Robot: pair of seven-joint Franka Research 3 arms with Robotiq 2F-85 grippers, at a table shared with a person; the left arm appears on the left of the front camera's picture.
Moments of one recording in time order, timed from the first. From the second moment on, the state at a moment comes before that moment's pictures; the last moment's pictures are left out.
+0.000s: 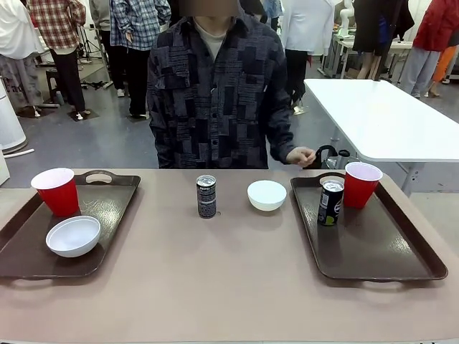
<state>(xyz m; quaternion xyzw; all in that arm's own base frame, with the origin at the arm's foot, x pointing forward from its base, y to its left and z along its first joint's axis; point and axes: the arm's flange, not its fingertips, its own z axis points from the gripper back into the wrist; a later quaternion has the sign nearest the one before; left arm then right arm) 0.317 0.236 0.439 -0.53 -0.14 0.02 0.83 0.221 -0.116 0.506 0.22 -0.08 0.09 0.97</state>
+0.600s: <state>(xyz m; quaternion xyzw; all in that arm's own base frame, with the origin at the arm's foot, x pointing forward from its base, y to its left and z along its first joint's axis) 0.317 0.236 0.439 -0.53 -0.14 0.01 0.83 0.299 0.029 0.492 0.17 -0.05 0.13 0.98</state>
